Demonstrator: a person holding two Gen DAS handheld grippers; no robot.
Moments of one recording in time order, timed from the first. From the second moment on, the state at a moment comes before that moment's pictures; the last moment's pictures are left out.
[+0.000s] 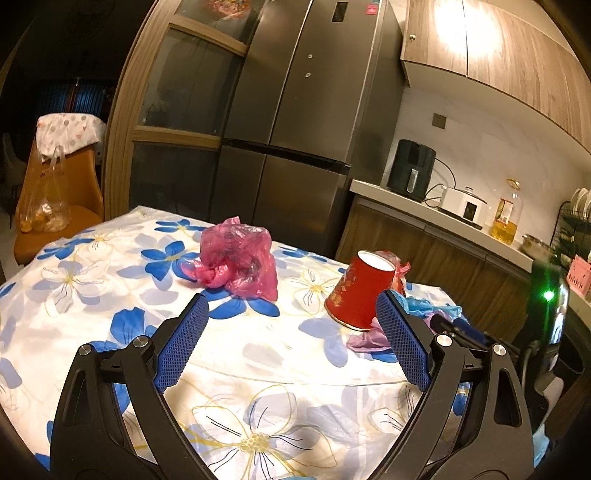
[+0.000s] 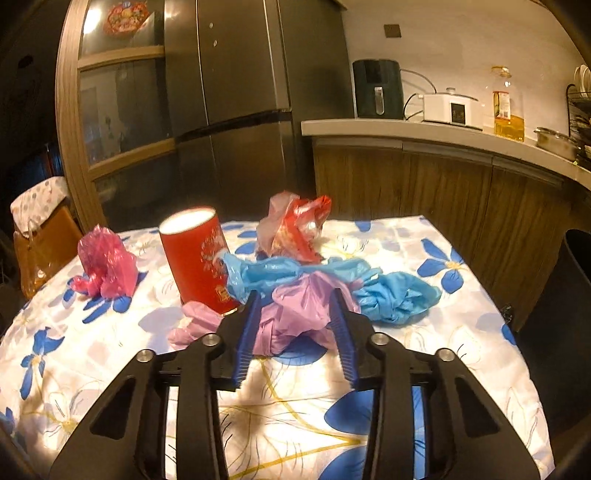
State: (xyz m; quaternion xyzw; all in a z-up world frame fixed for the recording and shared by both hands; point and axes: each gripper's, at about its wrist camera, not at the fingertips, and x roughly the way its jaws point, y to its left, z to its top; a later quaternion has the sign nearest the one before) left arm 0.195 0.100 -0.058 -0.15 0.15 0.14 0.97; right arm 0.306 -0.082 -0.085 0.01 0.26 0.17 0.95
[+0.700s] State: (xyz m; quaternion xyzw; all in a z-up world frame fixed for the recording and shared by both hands) left arm 0.223 0.071 -0.058 -0.13 0.16 0.11 0.97; right arm 0.252 -0.142 -0.054 0.07 0.21 0.19 0.96
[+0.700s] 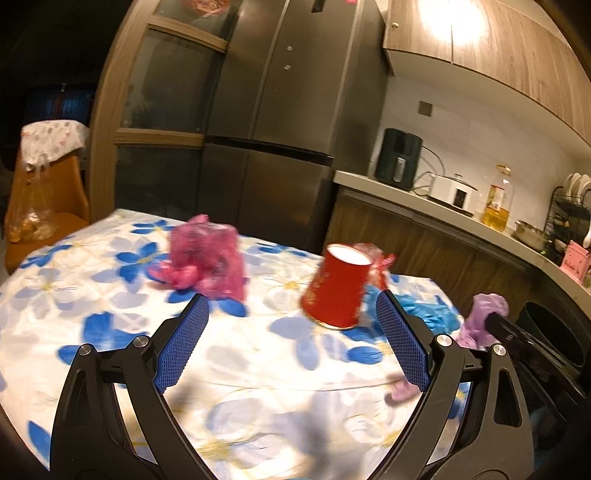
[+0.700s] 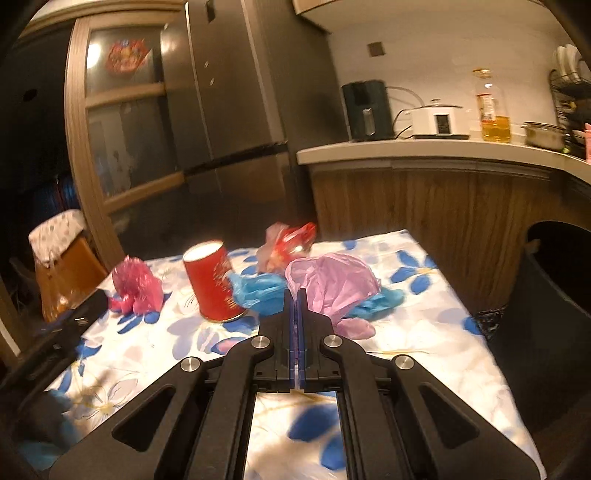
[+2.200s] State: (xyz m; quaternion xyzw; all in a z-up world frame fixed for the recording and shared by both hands) left arm 0.258 0.007 -0.063 -0.19 0.21 0.03 0.96; right arm 0.208 -0.213 -0.034 0.10 0.17 0.16 0.97
